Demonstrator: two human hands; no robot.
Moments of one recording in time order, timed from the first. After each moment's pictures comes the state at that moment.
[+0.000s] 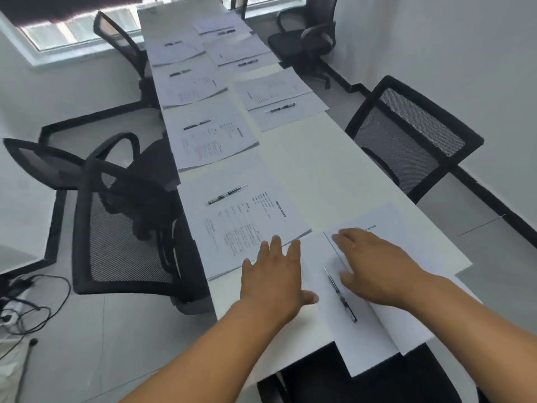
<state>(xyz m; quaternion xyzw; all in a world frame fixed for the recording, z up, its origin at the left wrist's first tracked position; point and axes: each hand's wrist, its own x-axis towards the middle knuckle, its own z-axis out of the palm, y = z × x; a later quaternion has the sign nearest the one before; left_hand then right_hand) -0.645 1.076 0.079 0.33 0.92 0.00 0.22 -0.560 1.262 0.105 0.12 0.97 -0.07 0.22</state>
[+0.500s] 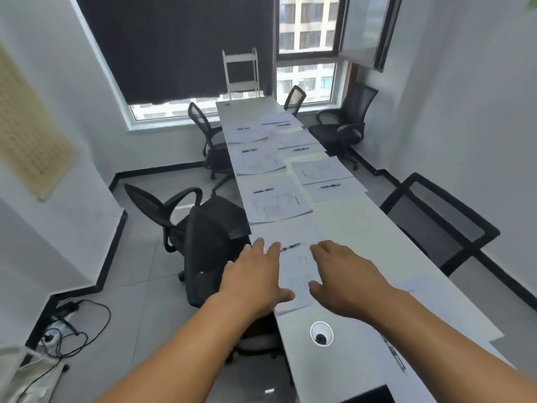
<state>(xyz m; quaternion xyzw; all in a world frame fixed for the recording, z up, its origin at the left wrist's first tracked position) -0.694 0.891 0.250 0.28 0.95 0.06 0.11 -0.614 1.063 0.267 0.08 0.99 -0.05 0.09</state>
